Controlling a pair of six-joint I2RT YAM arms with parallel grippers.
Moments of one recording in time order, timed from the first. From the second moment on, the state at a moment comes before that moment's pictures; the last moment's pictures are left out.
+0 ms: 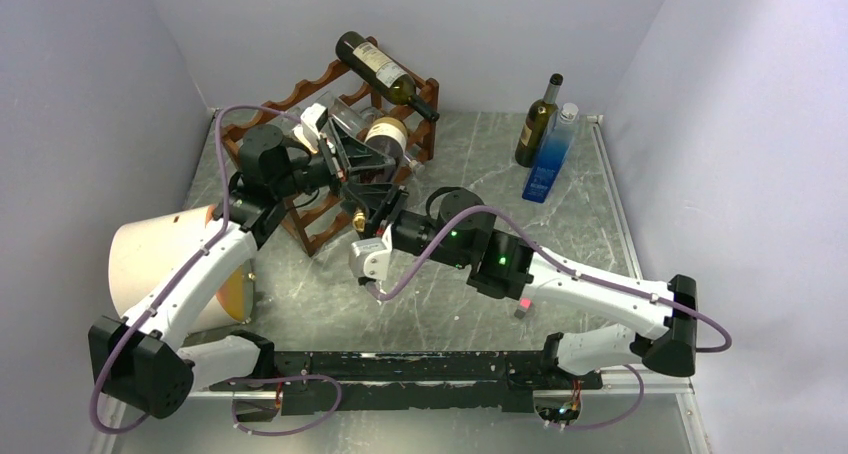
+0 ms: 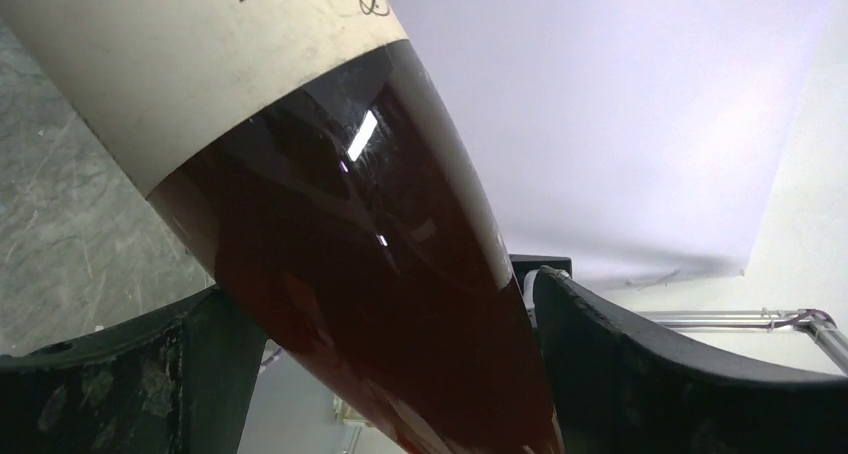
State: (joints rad) left arm -0.37 1.18 1.02 0.07 0.75 -1.31; right arm 1.20 1.27 1.18 0.15 -0.09 -1.22
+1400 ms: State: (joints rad) left arm -0.37 1.12 1.02 0.04 0.55 -0.98; right arm 1.17 1.05 1.00 0.03 0.50 -0.53
